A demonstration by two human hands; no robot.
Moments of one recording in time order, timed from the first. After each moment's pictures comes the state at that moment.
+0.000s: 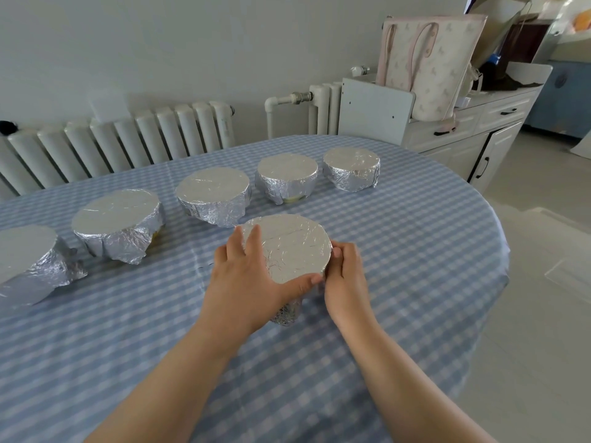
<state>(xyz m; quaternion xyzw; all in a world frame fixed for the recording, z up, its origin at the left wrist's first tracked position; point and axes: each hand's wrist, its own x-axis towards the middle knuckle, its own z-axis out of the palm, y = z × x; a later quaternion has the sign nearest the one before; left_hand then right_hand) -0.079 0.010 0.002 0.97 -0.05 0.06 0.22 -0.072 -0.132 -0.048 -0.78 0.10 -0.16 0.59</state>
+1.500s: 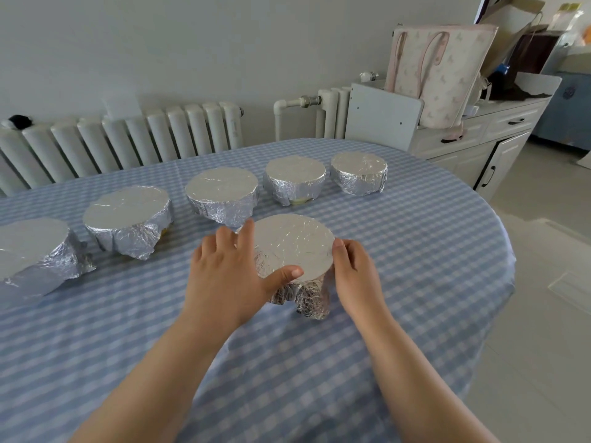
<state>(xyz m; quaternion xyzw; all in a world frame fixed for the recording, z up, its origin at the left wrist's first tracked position) -0.075 0.037 0.010 0.99 -0.05 0.13 0.07 -0.061 -0.146 -0.038 -0.81 0.09 -0.15 0.56</state>
